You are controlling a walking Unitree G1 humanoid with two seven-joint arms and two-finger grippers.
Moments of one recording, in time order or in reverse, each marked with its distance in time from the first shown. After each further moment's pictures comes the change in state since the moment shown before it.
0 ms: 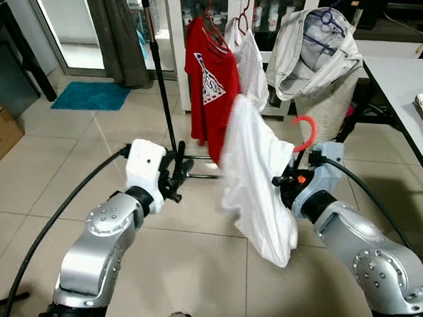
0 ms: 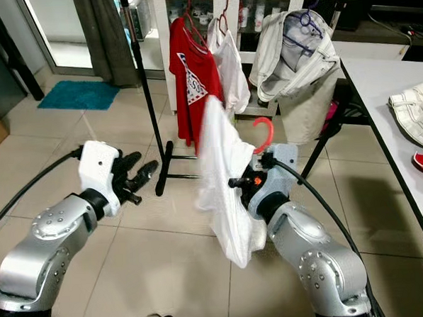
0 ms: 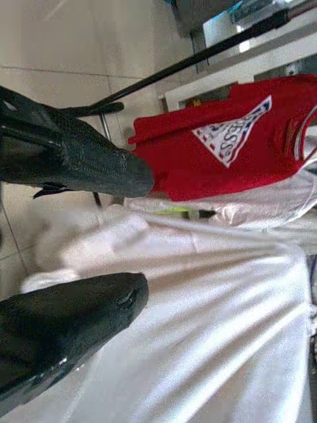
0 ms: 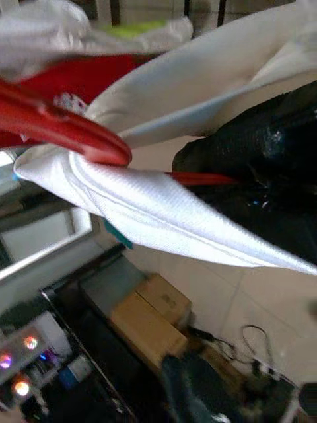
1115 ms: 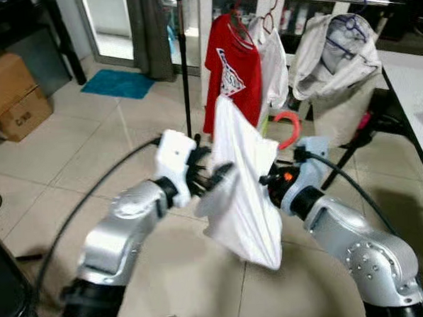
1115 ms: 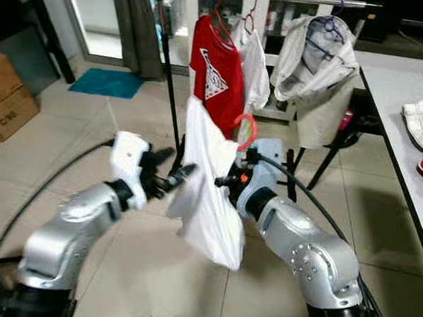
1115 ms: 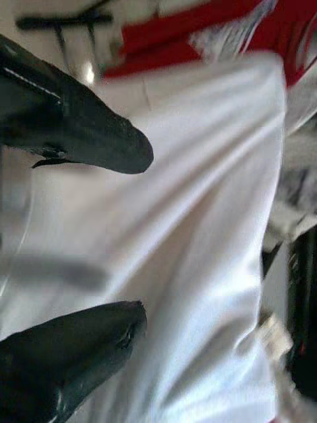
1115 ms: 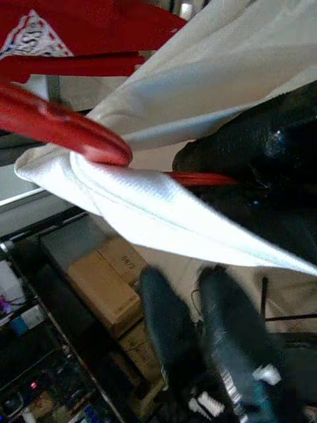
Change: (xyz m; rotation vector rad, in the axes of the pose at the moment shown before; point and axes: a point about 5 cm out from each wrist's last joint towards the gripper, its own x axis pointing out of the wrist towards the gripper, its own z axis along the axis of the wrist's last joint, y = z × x) left arm 0.029 -0.036 0.005 -0.065 0.002 -0.338; right arm 0.010 0.015 0.002 -0.010 0.063 0.047
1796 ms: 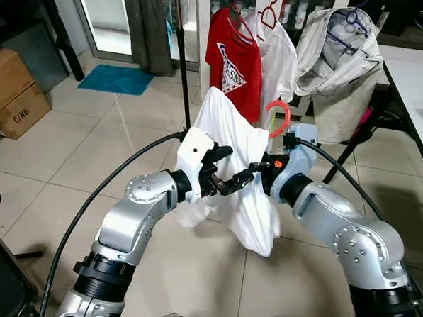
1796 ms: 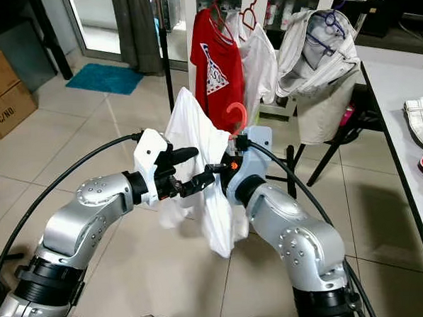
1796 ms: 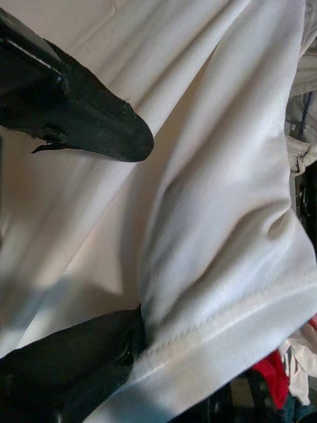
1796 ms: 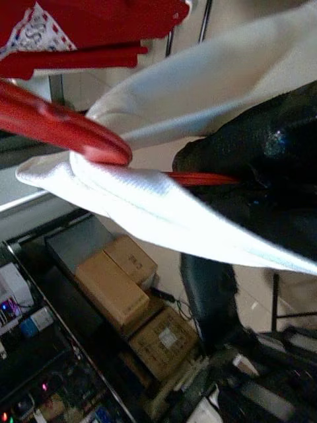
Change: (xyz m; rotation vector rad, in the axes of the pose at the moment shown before) left arm 0.018 -0.002 0.007 0.066 -0.003 -0.200; right arm 0.017 0.011 0.015 0.011 -0.035 -0.014
